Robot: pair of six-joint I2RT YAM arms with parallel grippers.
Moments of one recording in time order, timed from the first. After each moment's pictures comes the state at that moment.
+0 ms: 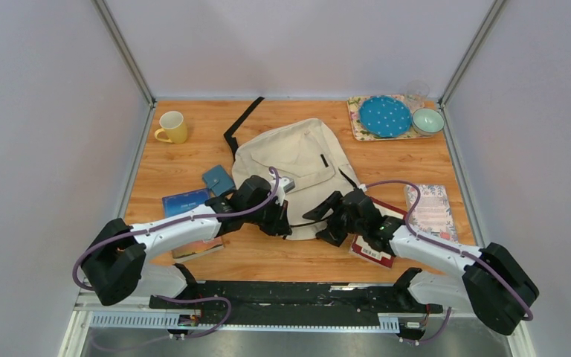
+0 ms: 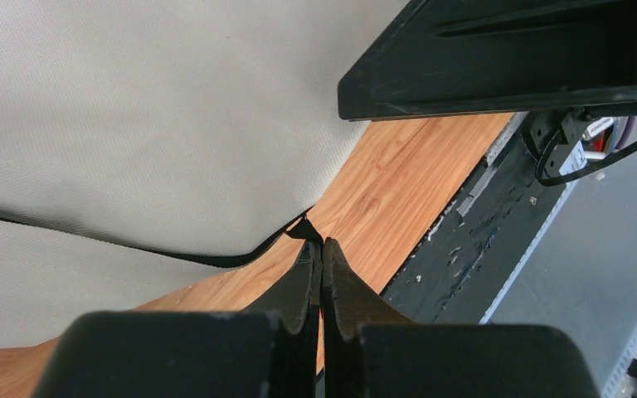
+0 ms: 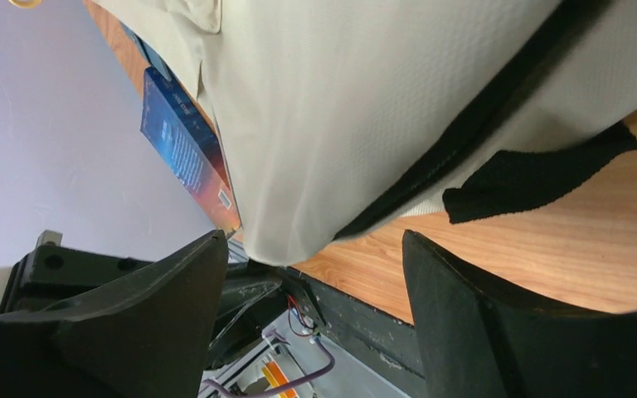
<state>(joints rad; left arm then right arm) -0.84 1.31 0.71 -0.16 0.35 -0.40 0.73 1.11 0.45 -0.03 -0.14 1.47</state>
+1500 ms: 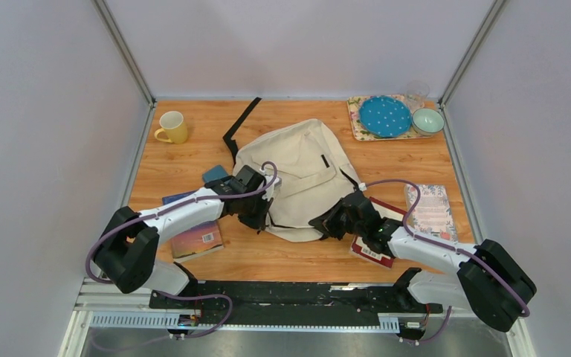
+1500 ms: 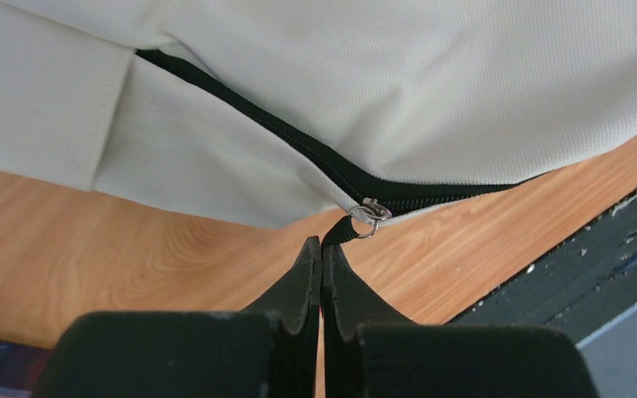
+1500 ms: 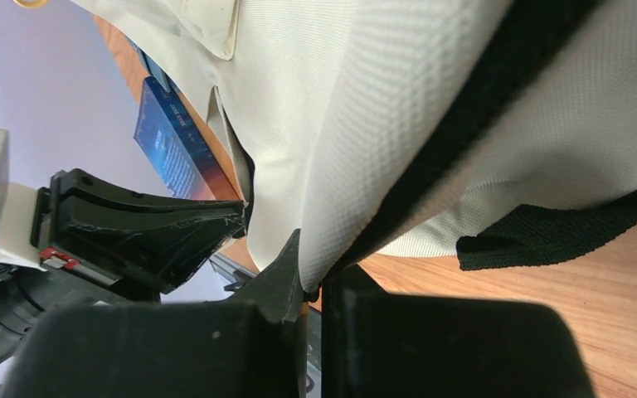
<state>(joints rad) -0.67 1.42 0.85 -0.54 0.19 -0.17 0.73 1.16 0.41 0.10 -0.08 1.43</state>
